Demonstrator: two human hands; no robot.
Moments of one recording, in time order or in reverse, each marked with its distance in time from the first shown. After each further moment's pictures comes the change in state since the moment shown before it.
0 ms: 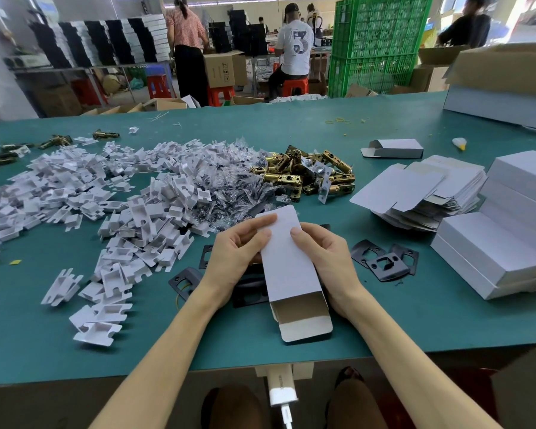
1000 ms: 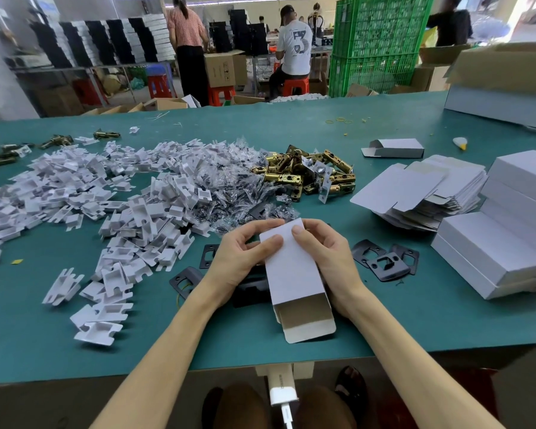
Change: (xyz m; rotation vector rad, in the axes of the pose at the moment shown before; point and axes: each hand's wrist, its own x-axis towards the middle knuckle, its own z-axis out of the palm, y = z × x) left_hand -0.005 0.008 0.005 0.009 -0.087 -0.029; right_hand -0.003 -0.005 -0.002 0.007 0.018 0.003
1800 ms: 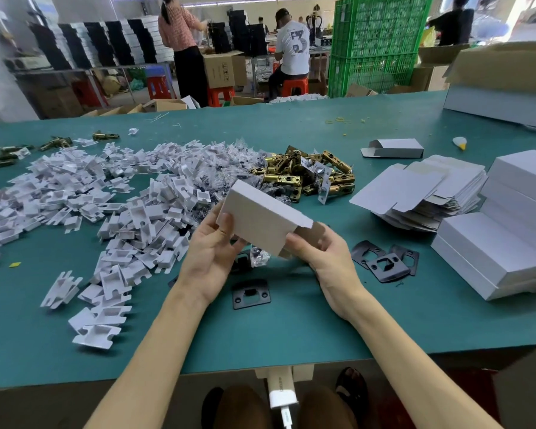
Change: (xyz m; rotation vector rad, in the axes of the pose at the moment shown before) left_hand 0.007 0.010 -0.024 -0.534 0.150 0.012; right_hand 0.005 0.007 -0.001 -0.047 0.030 -0.041
